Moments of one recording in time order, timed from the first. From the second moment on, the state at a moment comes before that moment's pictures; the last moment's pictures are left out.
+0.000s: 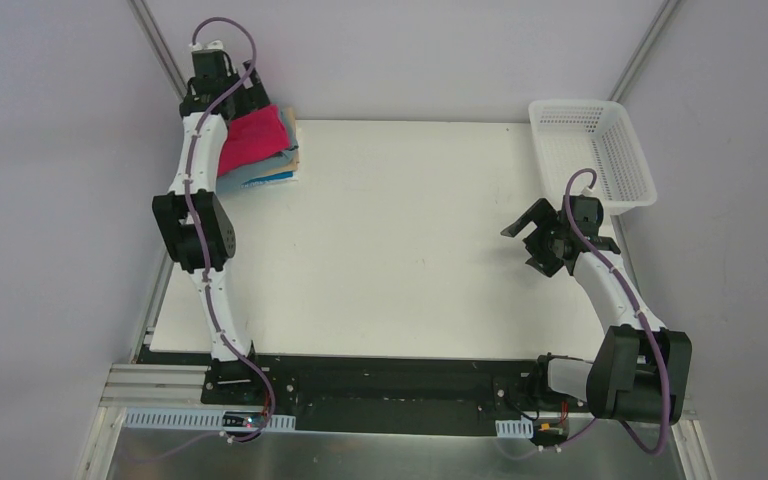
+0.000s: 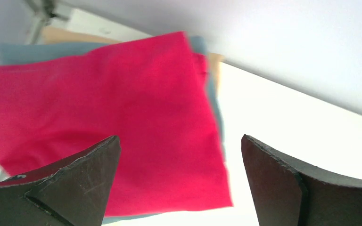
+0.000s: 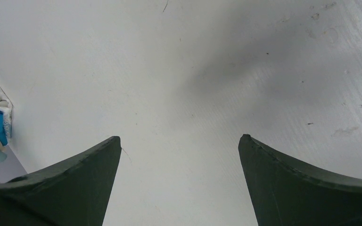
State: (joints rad) left arm 0.14 2.17 2.16 -0.52 -0.01 -0.31; right arm -0.06 1.22 0.77 -0.45 -0.18 0.73
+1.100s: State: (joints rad) left arm -0.01 2.29 2.03 -0.48 0.16 -0.37; right arm -0.06 1.19 0.77 -0.45 -0.19 0.72
